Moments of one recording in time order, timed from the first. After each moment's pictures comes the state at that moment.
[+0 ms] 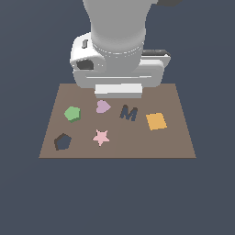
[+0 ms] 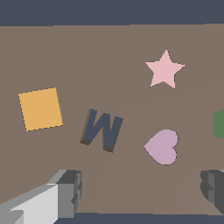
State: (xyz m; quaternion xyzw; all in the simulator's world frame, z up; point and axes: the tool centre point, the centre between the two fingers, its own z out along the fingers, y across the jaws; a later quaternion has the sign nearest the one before) arm -0.018 0.003 0.131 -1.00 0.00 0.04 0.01
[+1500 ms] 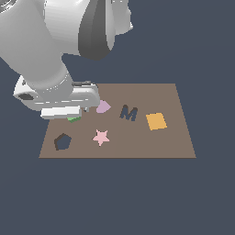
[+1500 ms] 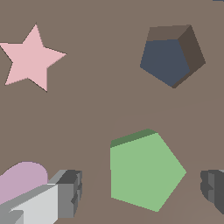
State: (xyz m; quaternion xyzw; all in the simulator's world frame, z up) arm -0.001 -0.155 0.053 -1.00 -0.04 0.00 0.00
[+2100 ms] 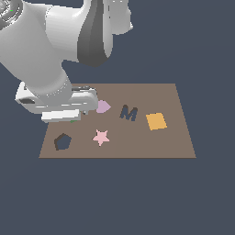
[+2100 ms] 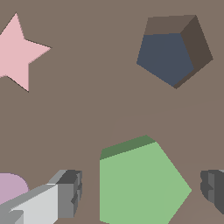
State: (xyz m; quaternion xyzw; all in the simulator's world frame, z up) arm 0.002 -0.161 0.038 -1.00 -0.05 0.00 0.00
